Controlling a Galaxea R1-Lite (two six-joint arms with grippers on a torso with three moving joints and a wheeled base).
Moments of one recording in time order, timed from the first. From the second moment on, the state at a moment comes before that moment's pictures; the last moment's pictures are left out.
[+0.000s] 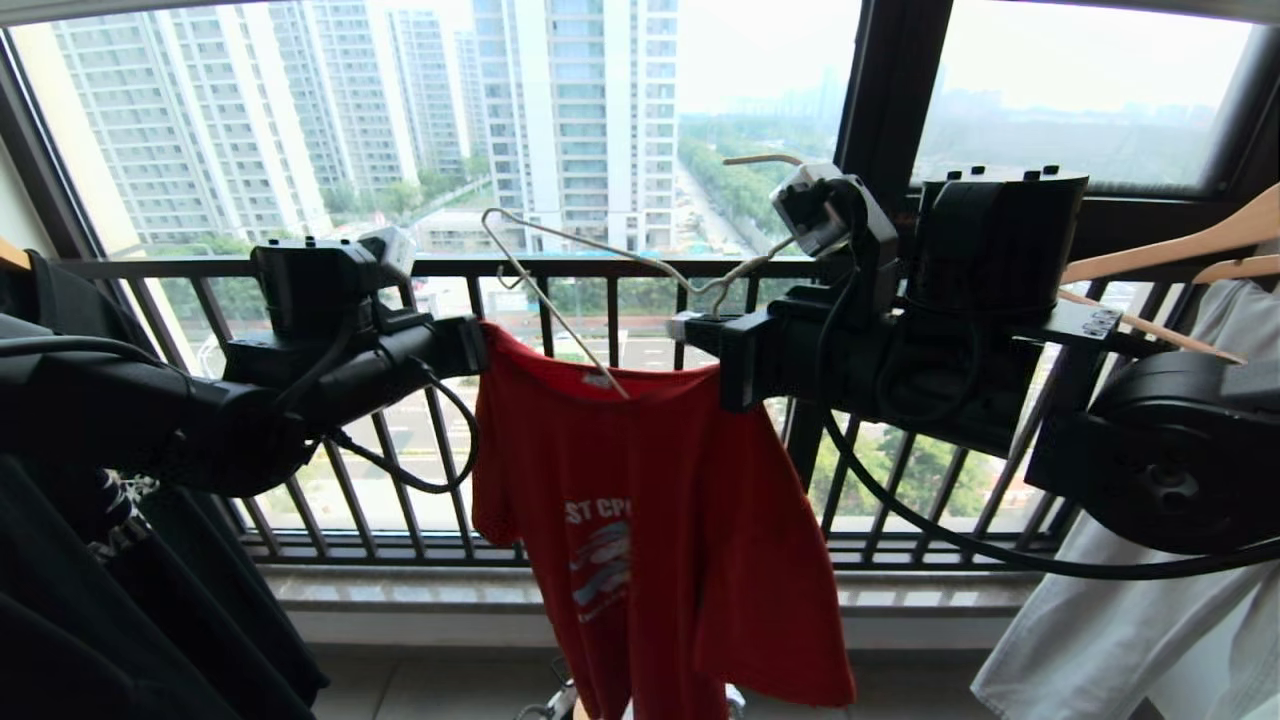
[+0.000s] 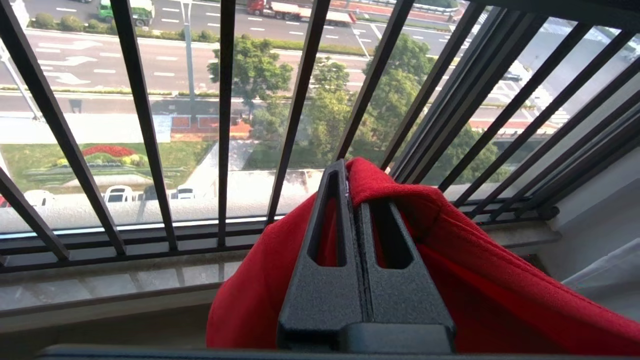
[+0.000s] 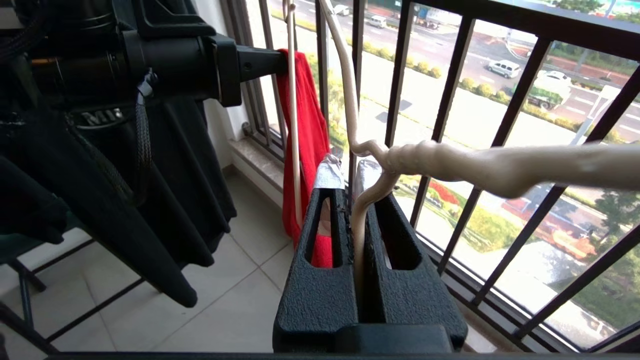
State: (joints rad) left arm -0.25 1.86 -1.10 -0.64 -0.08 -0.25; right arm 0.64 1.76 -1.18 -0.53 0.14 0.04
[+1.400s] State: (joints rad) left arm -0.45 1.73 -0.94 -0.61 -0.17 -0.18; right arm 0.62 1.93 -1.18 -0.95 0.13 0.20
